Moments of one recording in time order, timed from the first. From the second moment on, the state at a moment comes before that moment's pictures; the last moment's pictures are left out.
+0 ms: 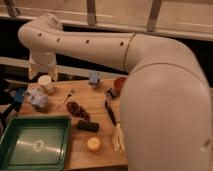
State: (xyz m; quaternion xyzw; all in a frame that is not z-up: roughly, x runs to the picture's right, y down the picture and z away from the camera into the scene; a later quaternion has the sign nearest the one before) arm -0.290 -0.066 0.643 -0.30 0.02 0.68 0.68
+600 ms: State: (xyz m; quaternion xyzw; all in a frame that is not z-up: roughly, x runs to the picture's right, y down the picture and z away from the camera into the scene) arm -0.350 -0.066 0.649 -0.33 0.01 0.65 0.68
